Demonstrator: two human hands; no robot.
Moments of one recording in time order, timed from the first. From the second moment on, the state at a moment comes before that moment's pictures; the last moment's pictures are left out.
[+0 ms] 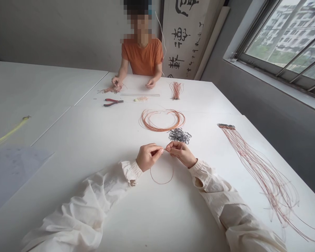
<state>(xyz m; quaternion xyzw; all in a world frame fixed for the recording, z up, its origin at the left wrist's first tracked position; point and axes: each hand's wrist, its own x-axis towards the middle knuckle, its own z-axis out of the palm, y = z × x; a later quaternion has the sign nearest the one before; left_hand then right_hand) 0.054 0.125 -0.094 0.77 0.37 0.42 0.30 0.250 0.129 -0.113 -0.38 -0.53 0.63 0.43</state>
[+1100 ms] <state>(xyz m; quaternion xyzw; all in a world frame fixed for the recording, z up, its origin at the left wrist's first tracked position) 0.043 0.144 -0.074 0.68 0.36 0.28 0.57 0.248 0.116 -0.110 -0.41 -0.65 0.47 0.44</state>
